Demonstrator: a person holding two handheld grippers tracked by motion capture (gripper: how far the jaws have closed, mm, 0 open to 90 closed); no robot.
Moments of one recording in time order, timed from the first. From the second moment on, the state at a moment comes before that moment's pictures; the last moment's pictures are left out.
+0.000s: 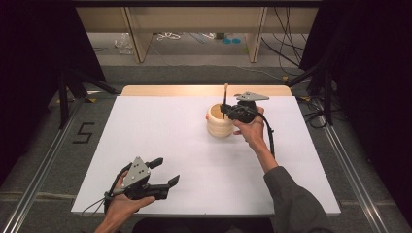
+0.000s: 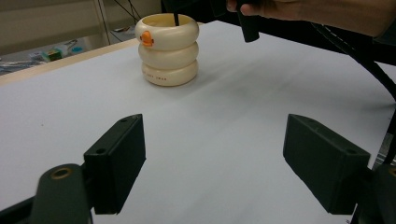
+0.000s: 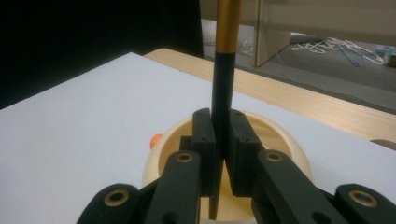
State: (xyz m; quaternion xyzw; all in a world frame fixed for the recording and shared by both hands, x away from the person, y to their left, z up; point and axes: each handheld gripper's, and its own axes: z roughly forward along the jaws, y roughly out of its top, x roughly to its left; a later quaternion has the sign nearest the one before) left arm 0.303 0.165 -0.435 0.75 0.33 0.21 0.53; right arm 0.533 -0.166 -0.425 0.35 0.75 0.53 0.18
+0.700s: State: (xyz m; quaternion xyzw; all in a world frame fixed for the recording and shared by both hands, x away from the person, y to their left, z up) left arm 0.303 0.164 -0.435 0.75 0.33 0.20 0.53; right arm 0.530 -0.170 -0.426 0.38 0.74 0.52 0.18
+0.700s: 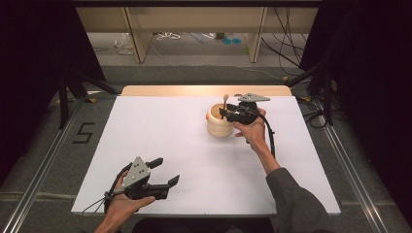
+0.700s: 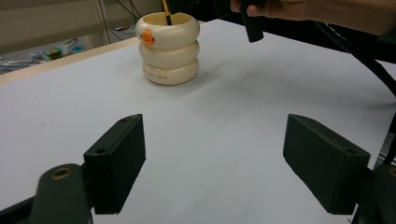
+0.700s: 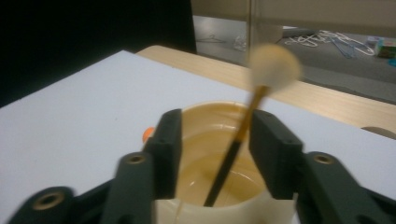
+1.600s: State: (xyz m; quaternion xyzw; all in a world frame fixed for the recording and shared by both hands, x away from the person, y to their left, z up) left arm 0.303 0.166 -0.433 0.75 0.32 0.21 0.53; right arm 0.511 -0.187 -0.410 0.40 0.73 0.52 0.19
